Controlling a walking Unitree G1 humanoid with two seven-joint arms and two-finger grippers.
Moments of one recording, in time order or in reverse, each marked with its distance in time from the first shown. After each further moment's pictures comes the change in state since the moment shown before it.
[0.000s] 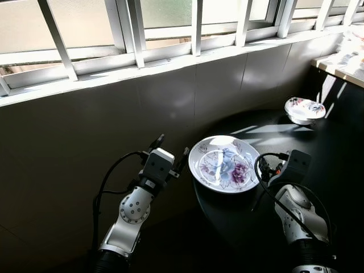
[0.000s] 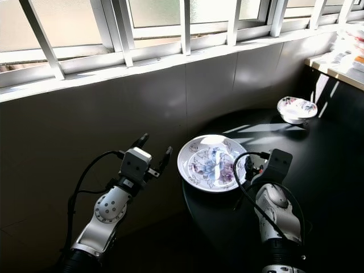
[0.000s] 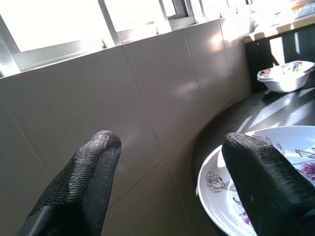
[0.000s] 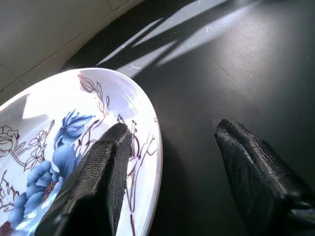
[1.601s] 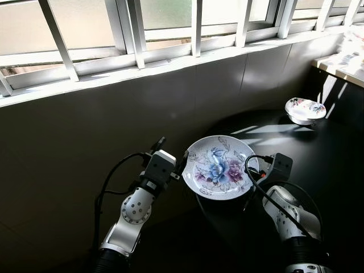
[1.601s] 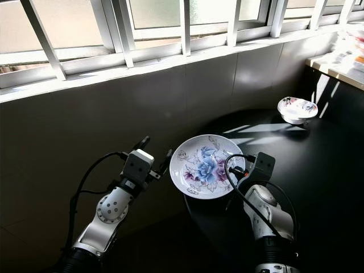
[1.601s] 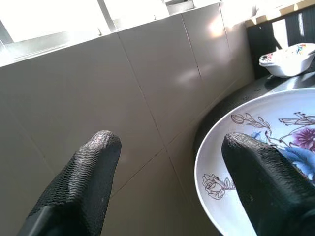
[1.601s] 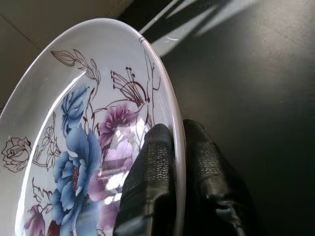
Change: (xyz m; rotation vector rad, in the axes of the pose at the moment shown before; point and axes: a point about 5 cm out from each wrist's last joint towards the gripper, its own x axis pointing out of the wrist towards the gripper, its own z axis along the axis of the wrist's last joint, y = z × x) left arm 0.001 -0.002 -0.009 0.028 0.042 -0.007; right arm -0.001 0.018 -0.002 0.071 0.068 0.051
